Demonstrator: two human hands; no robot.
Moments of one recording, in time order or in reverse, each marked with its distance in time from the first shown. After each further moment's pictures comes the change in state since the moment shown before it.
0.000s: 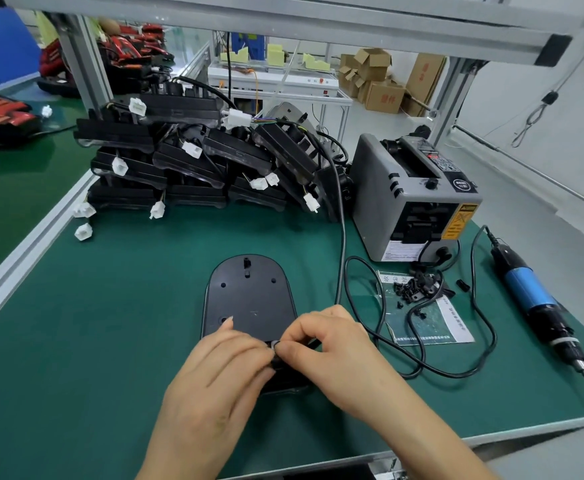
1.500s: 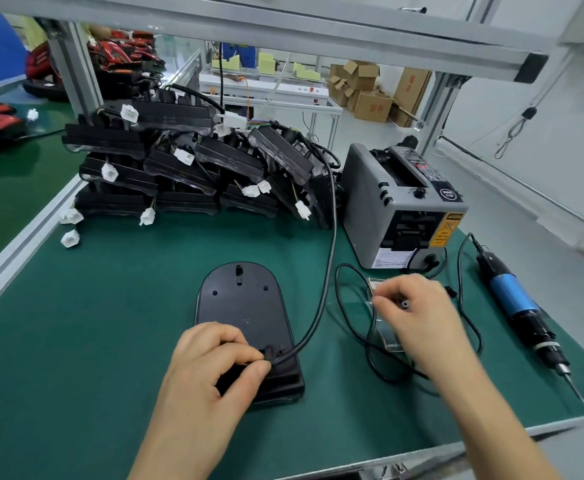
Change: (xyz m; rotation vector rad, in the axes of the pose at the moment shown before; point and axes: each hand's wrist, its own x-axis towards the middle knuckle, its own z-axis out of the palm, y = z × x) left_hand 0.020 0.019 -0.013 -0.192 -0.137 -0.489; right_hand 0.014 0.066 -0.068 -0.249 0.519 0.041
